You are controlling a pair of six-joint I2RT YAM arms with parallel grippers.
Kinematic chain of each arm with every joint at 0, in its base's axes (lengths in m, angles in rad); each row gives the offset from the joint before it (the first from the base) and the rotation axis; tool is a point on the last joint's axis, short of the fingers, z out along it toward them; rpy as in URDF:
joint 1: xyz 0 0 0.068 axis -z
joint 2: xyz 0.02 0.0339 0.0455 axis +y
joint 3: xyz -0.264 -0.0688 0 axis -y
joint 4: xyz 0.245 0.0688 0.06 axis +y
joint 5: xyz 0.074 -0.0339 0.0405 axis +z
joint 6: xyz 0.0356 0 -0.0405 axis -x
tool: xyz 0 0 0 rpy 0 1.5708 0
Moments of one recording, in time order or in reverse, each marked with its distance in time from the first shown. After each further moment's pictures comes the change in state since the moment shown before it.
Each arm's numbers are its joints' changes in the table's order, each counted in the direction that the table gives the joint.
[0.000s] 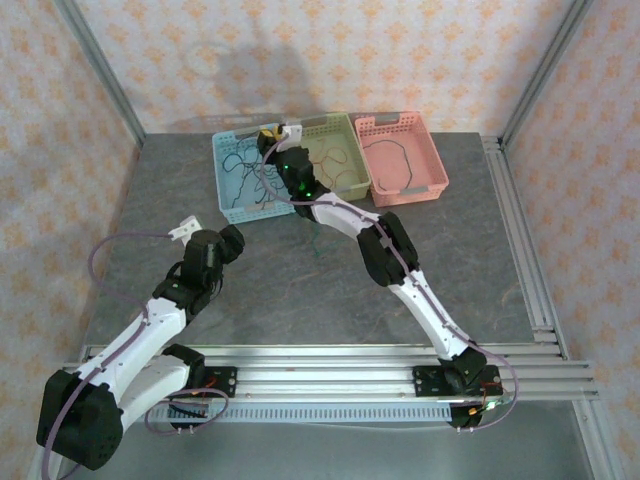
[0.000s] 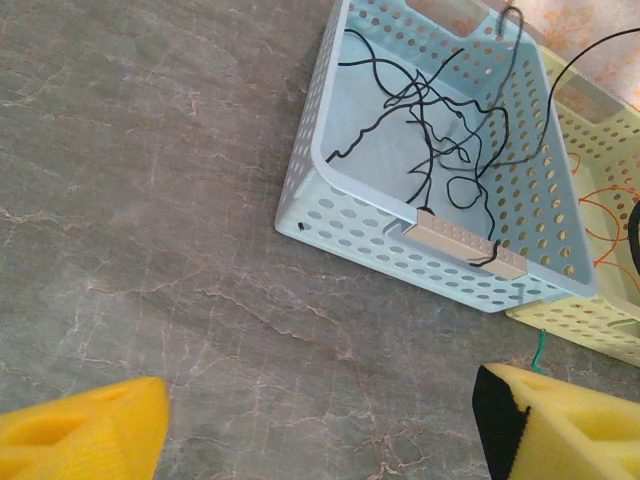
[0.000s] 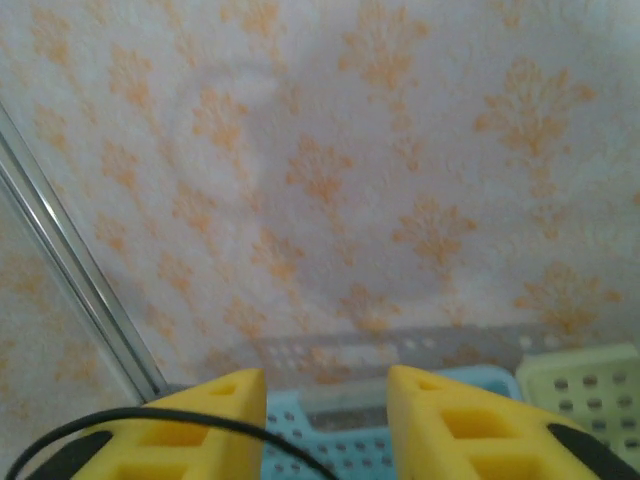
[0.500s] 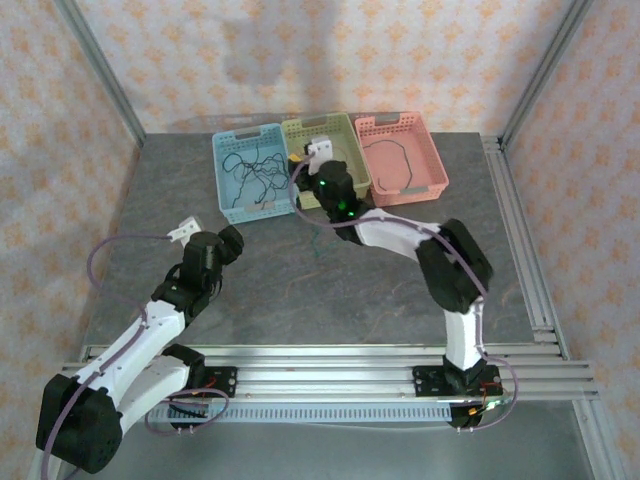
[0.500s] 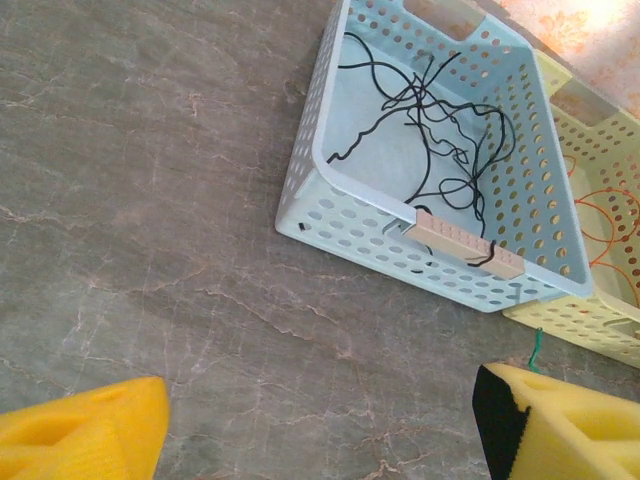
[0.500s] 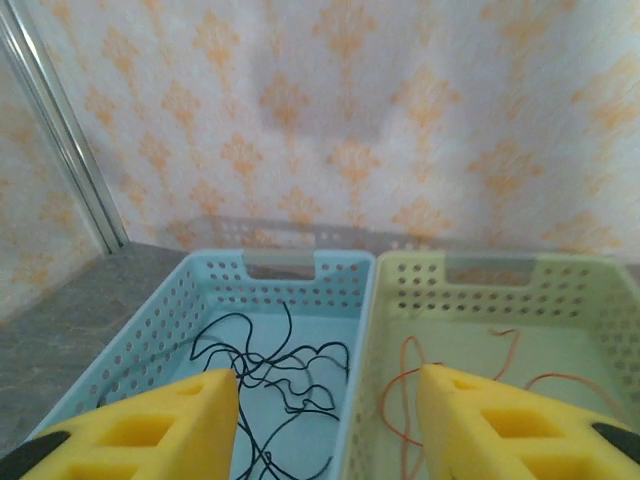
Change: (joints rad) left arm -0.002 -0.023 -0.013 0.000 0.000 0.000; right arm -0.002 -0.754 -0.949 -0.005 0.012 0.178
